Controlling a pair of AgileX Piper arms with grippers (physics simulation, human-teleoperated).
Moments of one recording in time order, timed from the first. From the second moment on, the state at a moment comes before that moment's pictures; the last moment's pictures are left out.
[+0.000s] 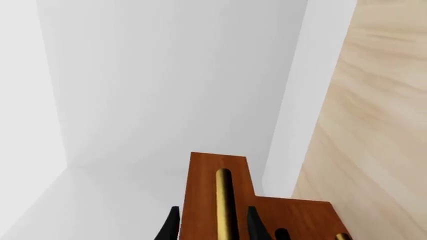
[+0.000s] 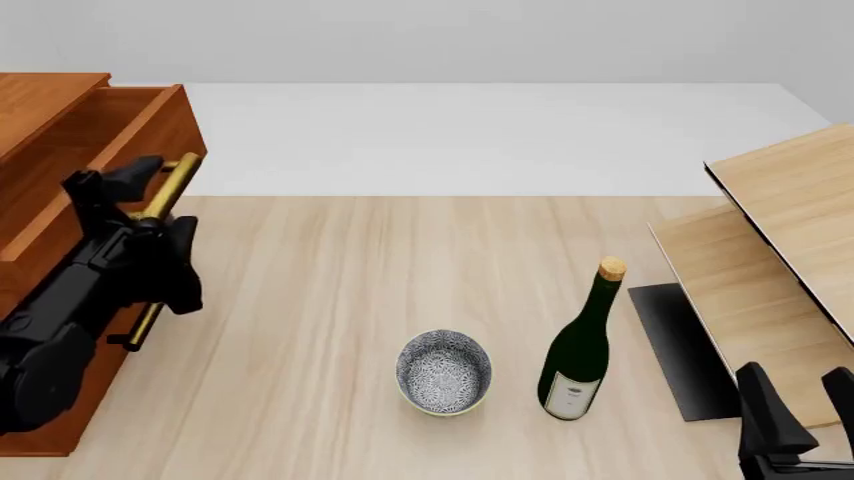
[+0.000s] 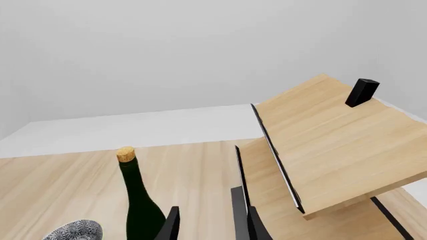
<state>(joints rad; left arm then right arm) -0.09 1.16 -0.52 -0.55 1.46 -0.01 0.01 -0.01 -0.01 0.09</state>
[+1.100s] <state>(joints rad) -0.17 1.03 -0.45 -0.47 1.42 -0.02 0.00 -0.01 -0.01 0.10</state>
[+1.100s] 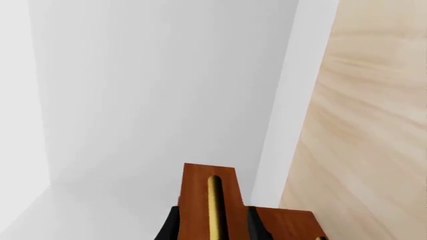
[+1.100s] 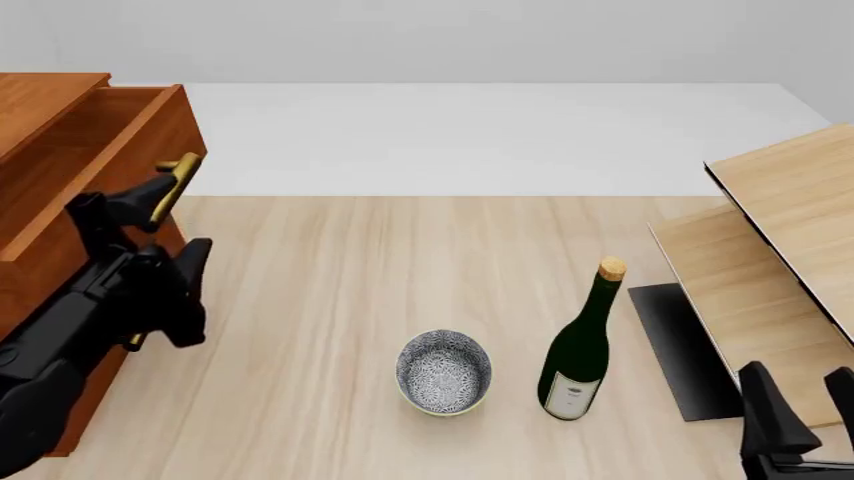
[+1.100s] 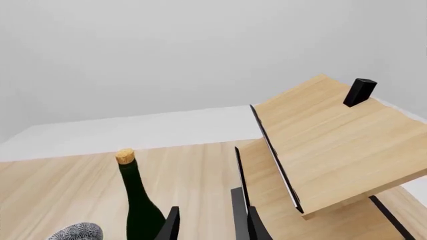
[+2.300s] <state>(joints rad) -0.24 0.86 -0.77 -0.12 1.23 -0.03 0.00 -0.02 -0.01 0.13</state>
